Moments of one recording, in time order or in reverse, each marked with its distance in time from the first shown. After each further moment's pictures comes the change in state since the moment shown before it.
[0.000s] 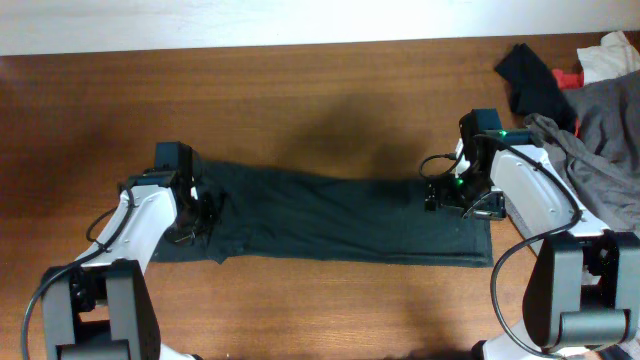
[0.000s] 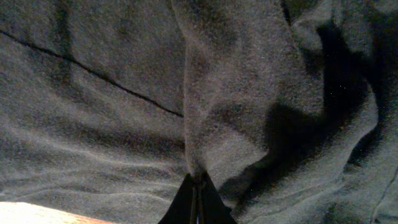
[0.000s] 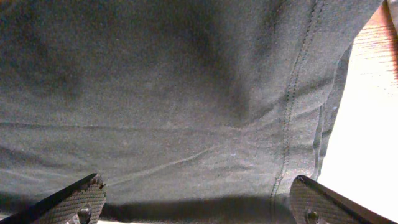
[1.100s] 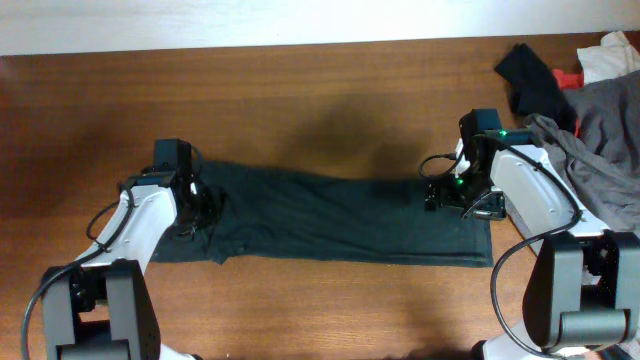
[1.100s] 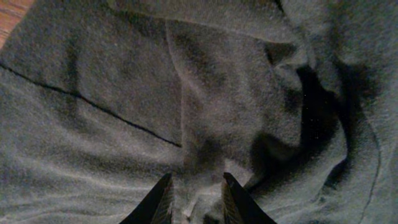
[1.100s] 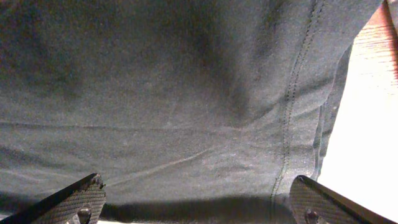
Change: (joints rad) left arm 0.000 0.000 0.000 0.065 -0.010 -0.008; right arm 0.000 0.000 0.000 0.000 0.000 0.000
